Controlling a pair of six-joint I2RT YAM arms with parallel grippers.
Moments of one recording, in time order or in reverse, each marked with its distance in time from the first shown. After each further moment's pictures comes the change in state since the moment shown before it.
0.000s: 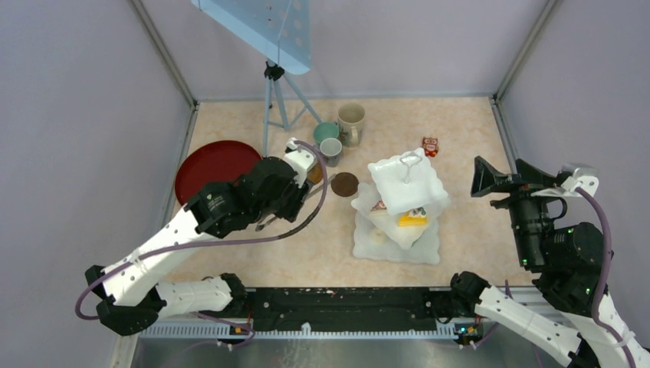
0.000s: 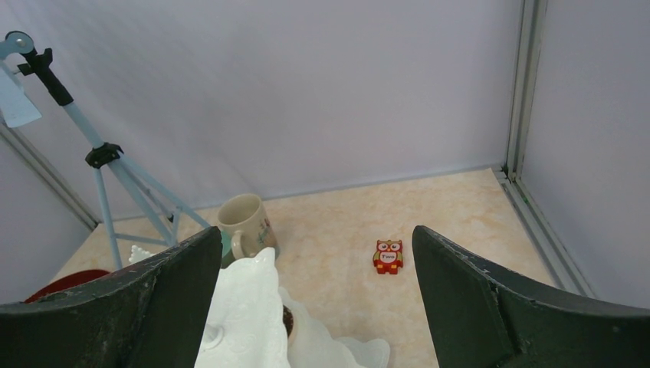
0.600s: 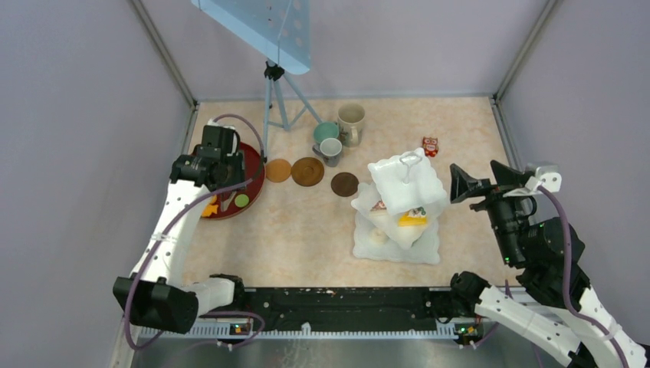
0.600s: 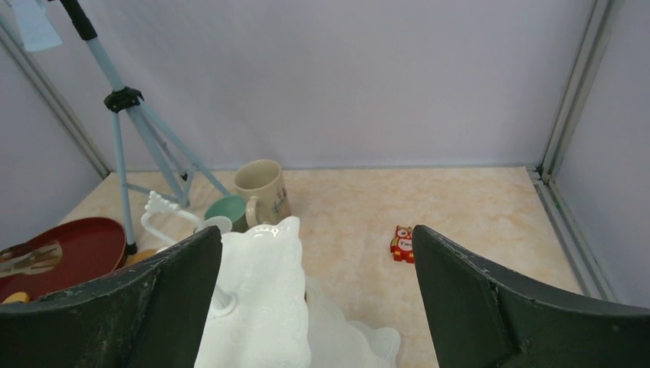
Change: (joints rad) left arm 0.772 0.099 -0.082 -0.019 0.037 -0.016; right arm 0.001 0.005 -0.094 0.024 -0.103 -0.010
